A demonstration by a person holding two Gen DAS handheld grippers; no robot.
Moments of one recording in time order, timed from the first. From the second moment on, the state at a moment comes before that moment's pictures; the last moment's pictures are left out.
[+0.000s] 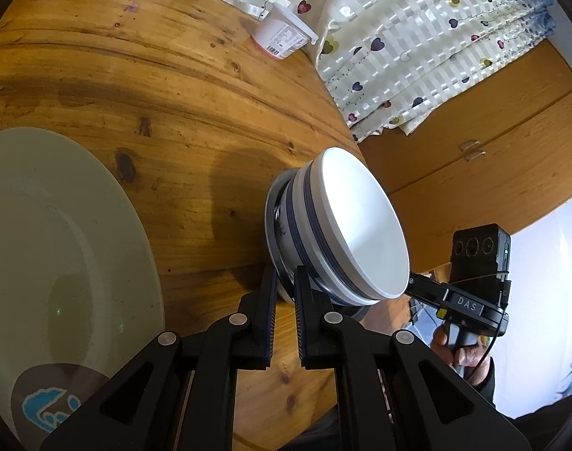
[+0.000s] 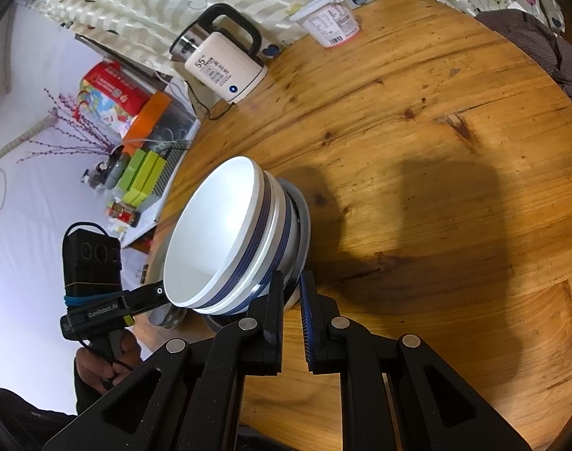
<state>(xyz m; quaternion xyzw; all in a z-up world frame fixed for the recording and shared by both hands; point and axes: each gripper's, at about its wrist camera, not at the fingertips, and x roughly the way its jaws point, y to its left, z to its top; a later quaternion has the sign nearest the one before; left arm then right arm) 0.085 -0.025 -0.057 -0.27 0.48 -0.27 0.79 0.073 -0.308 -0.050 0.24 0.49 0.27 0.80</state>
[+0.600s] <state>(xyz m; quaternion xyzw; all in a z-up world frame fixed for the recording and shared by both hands) 0.076 -0.014 -0.043 -0.27 0.47 -0.26 0.80 0.076 -0.298 -0.037 0.23 0.48 0.28 0.80</state>
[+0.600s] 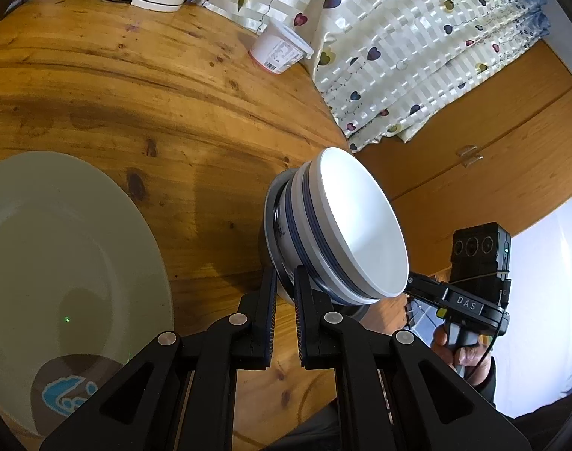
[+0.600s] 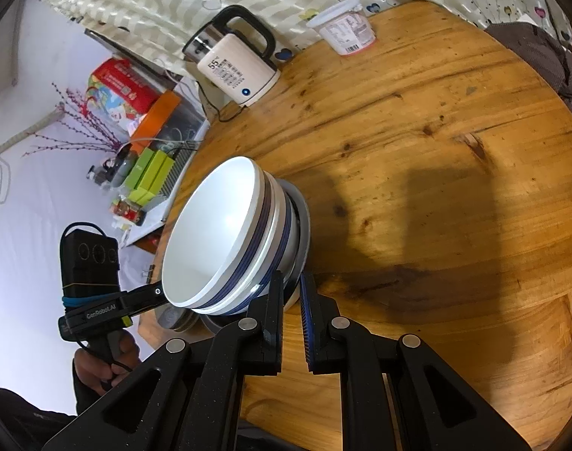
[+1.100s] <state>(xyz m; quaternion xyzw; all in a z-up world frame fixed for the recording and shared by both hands) 0.063 0.007 -0.026 -0.27 0.45 -0.24 0.82 0.080 -0.275 -0.021 0.21 0.47 0.31 0.80</state>
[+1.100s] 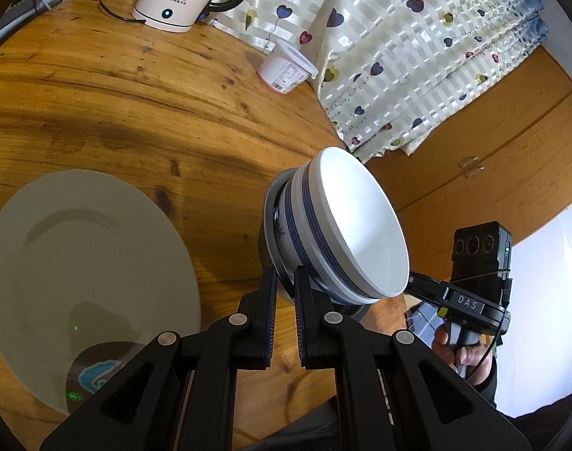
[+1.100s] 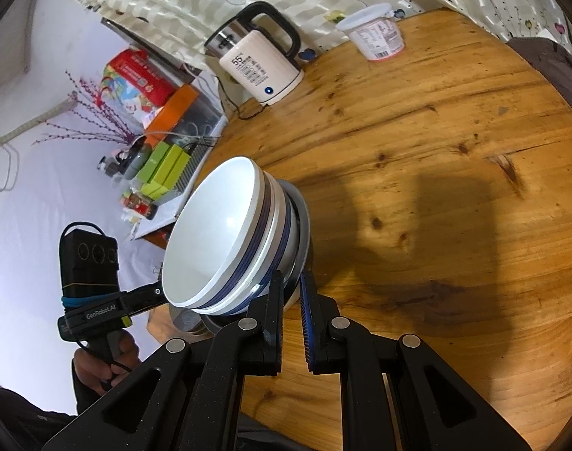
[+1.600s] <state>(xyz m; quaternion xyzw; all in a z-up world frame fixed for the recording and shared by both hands) 0.042 0.042 -0.018 -0.28 0.43 -0.21 0.83 0.086 -0.234 -0.012 0.19 0.47 0.34 0.79</state>
